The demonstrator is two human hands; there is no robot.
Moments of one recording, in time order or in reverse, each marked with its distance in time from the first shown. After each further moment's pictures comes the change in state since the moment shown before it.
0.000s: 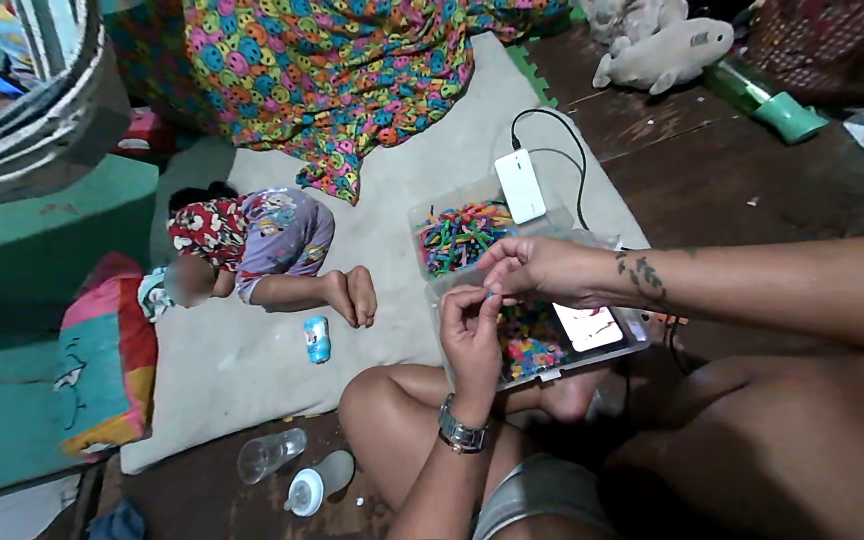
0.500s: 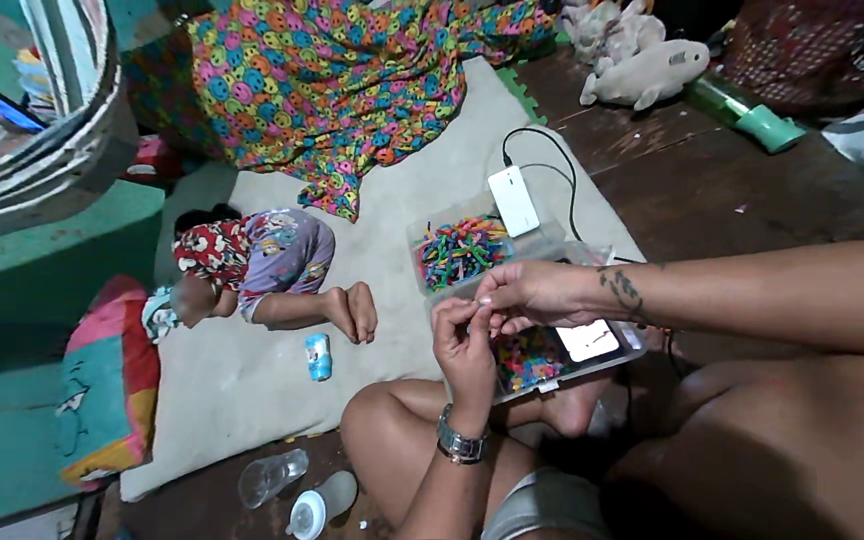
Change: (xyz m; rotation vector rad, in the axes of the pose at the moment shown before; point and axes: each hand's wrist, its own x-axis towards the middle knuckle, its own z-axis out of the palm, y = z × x) left_hand 0.004 -0.003 -0.002 -0.012 0.010 0.085; right_hand -0.004 -0.002 0.002 0.041 -0.129 0.106
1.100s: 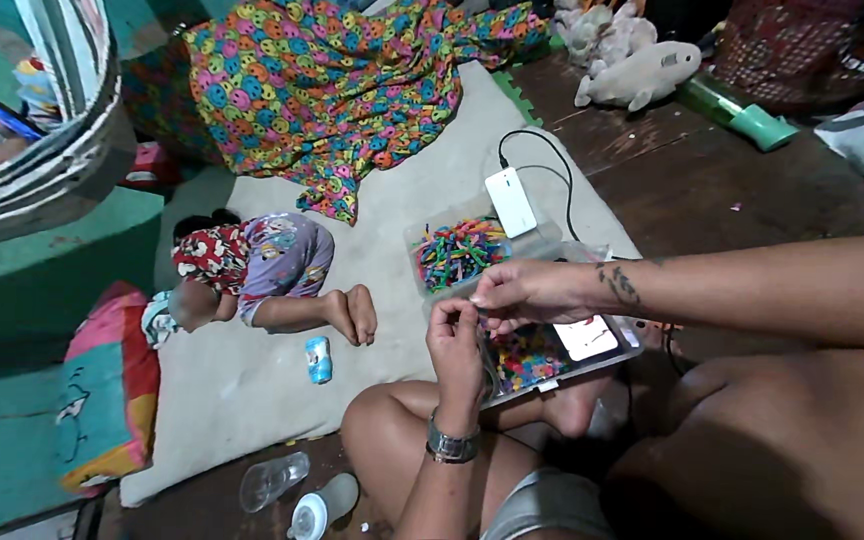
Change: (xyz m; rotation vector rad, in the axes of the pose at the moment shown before) left_hand 0.009 0.012 -0.006 -0.117 -0.018 -0.342; right_hand -0.002 -0.002 0.000 -0.044 -0.048 -0.034
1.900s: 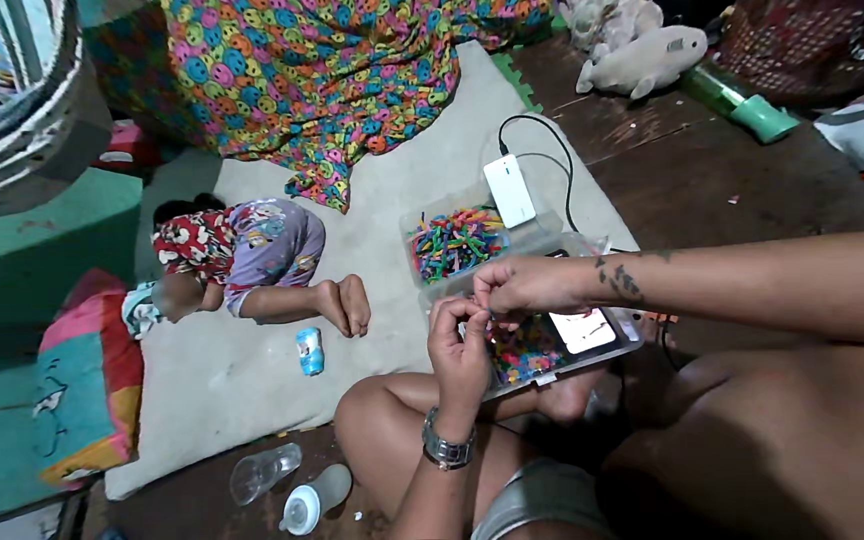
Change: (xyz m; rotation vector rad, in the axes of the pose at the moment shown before) left_hand -0.006 -0.002 -0.009 0.220 -0.139 0.303; right_hand 0.006 0.000 0.002 -0.275 -0.009 -0.022
